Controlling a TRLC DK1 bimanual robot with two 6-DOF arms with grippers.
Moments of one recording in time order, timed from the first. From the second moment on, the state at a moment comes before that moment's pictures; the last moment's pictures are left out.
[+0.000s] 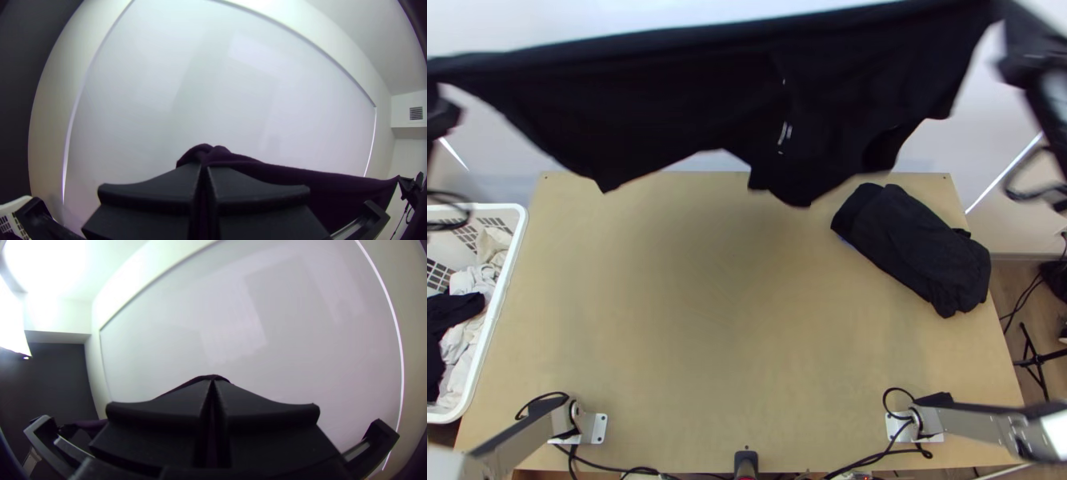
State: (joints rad) left arm 0.22 1.15 1.70 -0.24 0.11 -0.39; right arm 0.25 1.38 2.16 -0.39 -0.07 0.35
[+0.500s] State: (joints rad) left arm 0.30 0.91 1.68 -0.25 0.08 -0.34; right arm 0.31 0.96 2.00 -0.36 -0.19 0.31
